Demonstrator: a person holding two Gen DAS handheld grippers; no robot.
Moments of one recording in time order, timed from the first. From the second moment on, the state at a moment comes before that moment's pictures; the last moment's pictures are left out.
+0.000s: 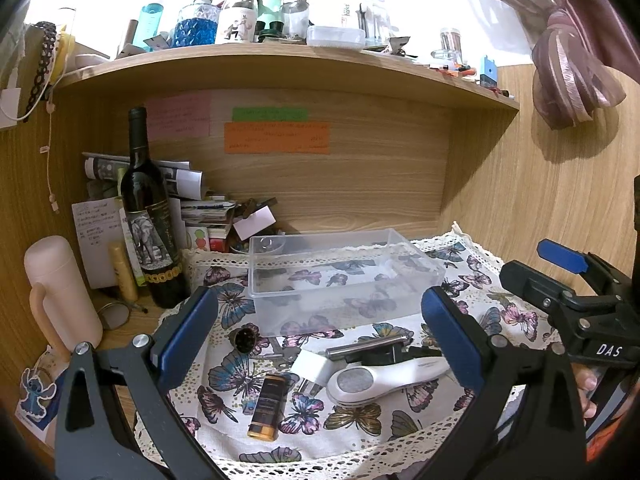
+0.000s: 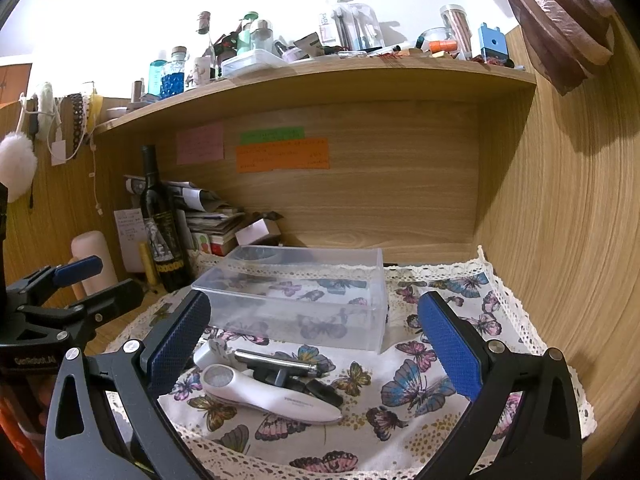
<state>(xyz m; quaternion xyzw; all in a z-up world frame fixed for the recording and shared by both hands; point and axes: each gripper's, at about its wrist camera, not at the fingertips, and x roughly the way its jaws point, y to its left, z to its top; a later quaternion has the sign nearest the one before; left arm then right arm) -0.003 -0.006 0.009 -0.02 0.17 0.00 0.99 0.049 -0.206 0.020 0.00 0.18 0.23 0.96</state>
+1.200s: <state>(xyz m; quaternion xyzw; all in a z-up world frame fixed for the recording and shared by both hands) -0.007 -0.012 0.012 -0.02 0.16 -0.01 0.99 0.046 -0.204 0.022 0.00 0.18 0.23 0.96</state>
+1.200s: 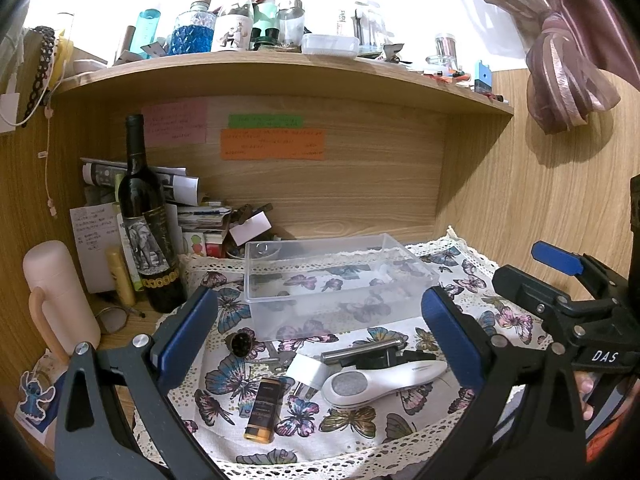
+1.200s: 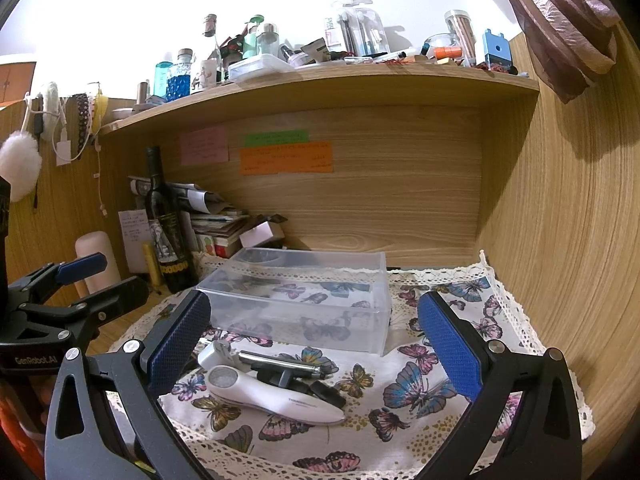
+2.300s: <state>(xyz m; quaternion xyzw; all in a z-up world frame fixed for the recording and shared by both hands) 0.058 0.086 -0.067 -0.07 0.35 0.04 0.93 0.133 -0.185 -0.047 -0.04 0.35 0.28 0.89</state>
